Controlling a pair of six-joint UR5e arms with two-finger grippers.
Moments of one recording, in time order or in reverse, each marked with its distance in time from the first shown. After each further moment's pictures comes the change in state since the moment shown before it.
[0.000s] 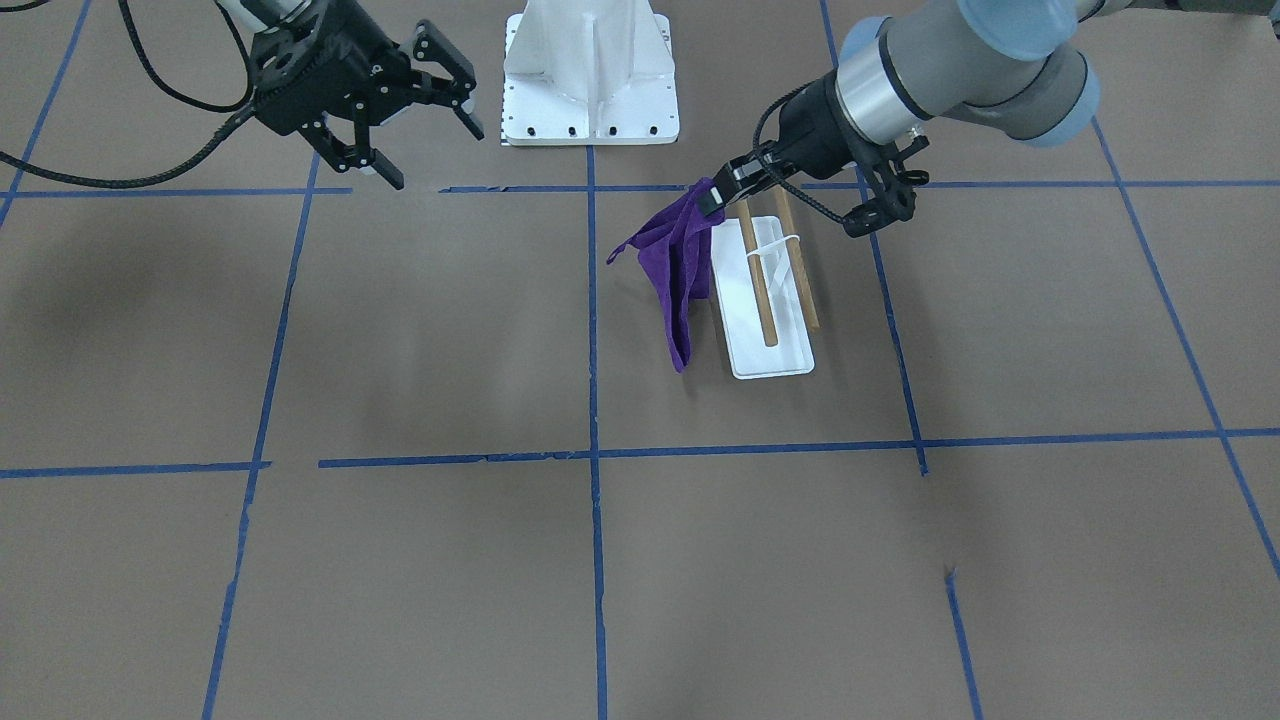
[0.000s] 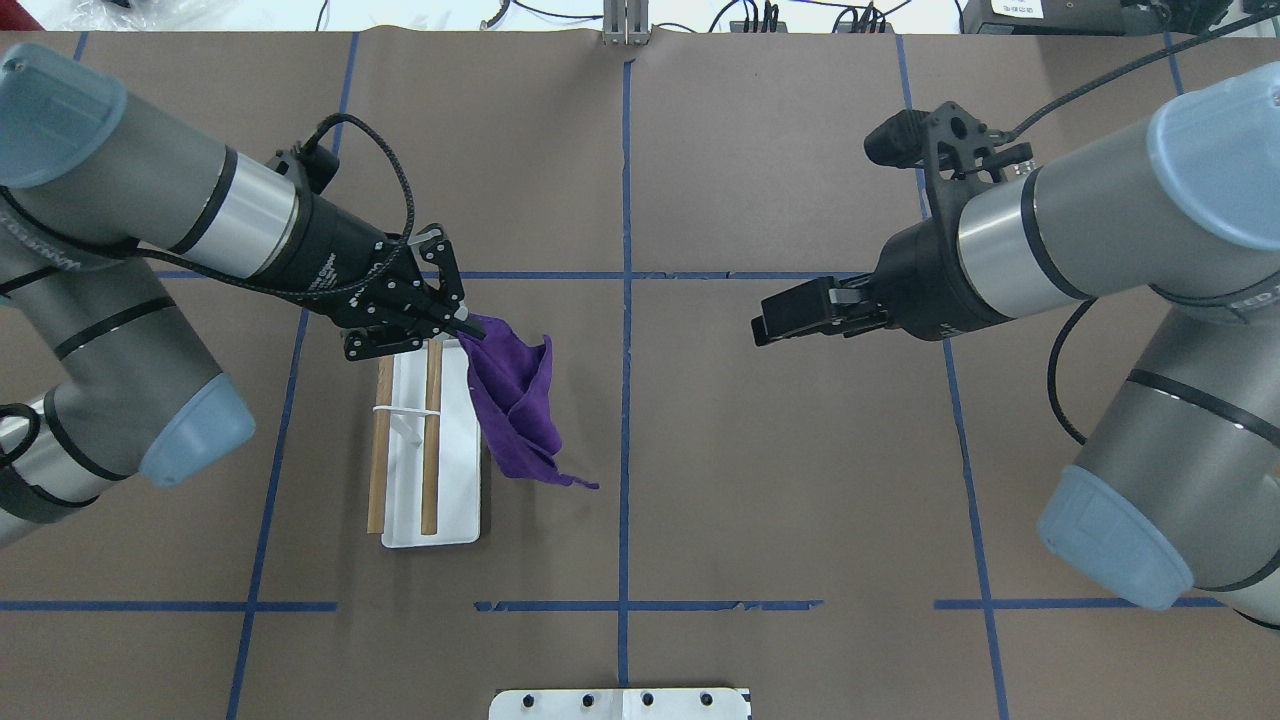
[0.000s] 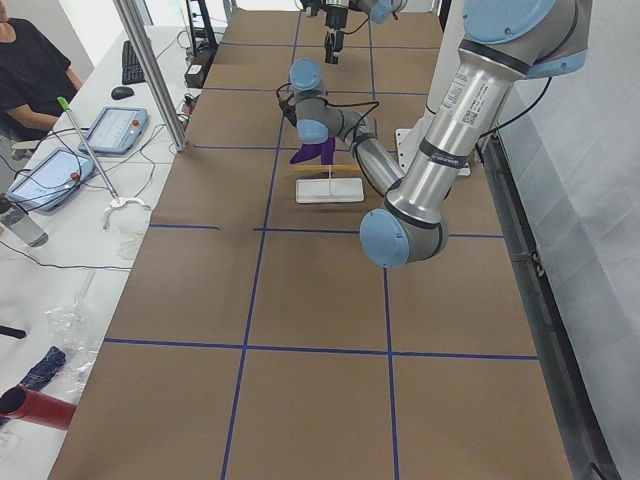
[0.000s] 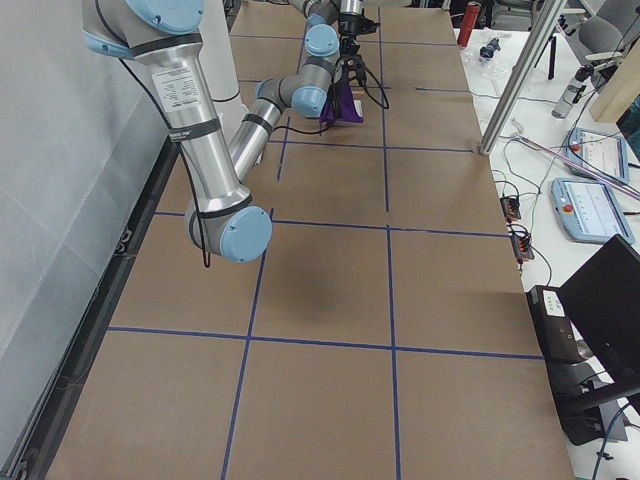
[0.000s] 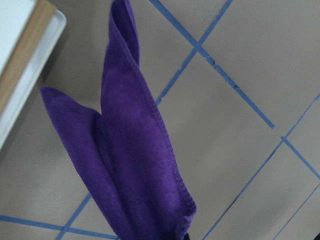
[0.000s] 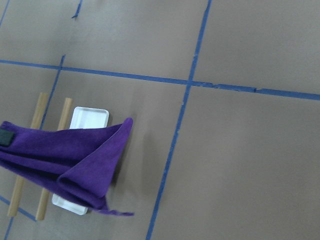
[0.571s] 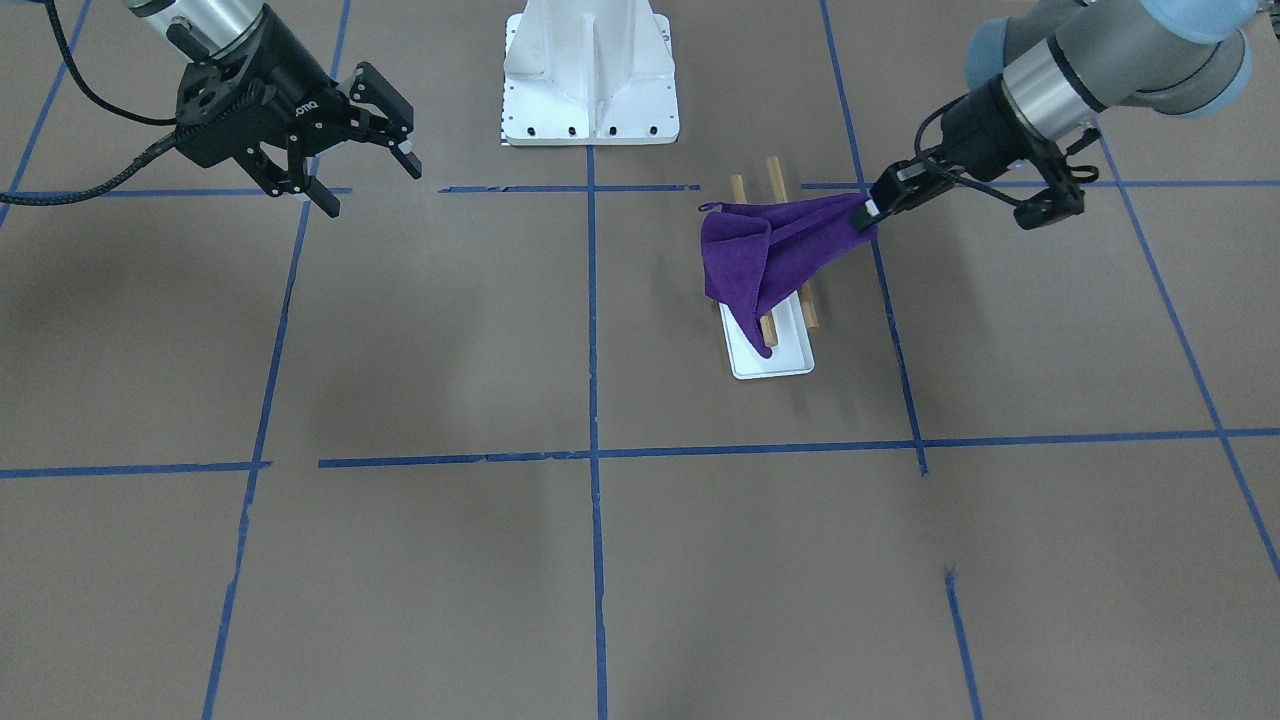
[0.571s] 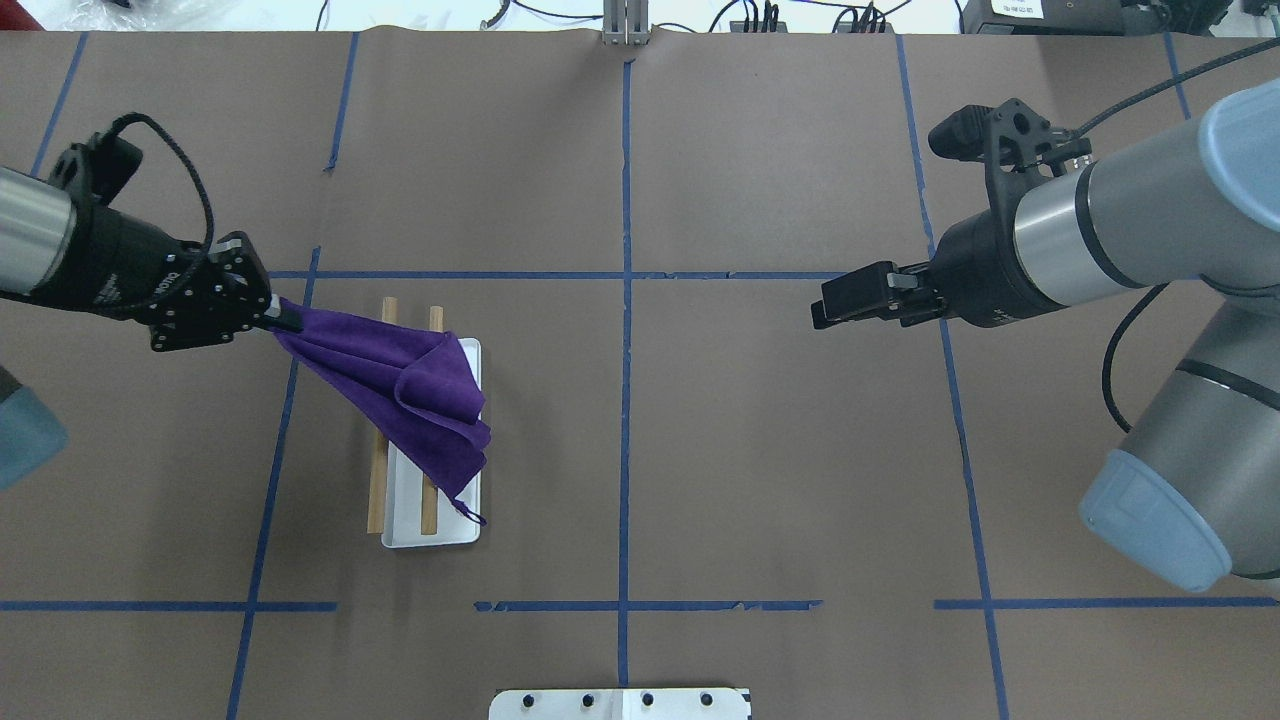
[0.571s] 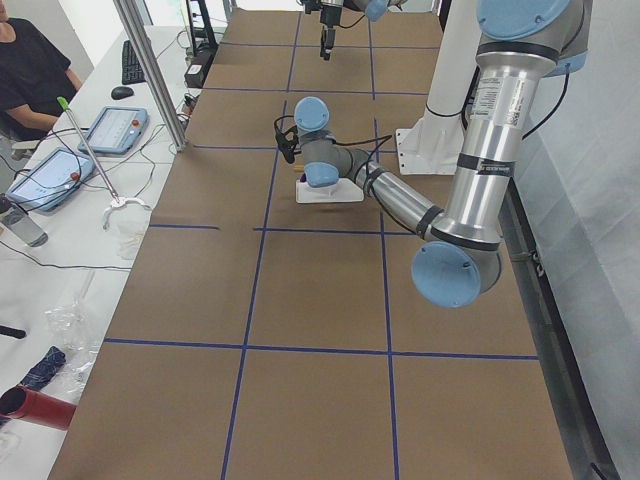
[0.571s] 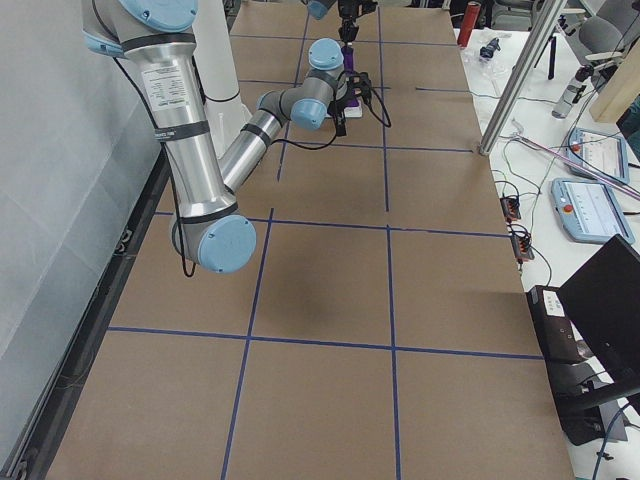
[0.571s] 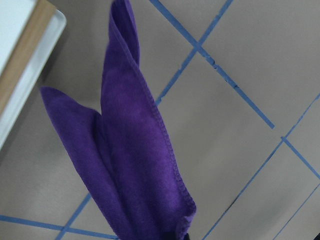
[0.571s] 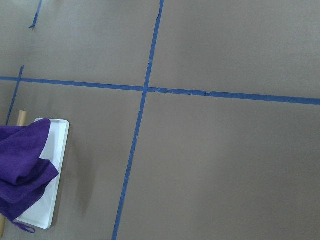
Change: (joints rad) left arm -0.140 0.286 -0.078 -0.046 -0.011 0.320; right arm 0.041 -0.065 -0.001 0.000 -0.003 0.001
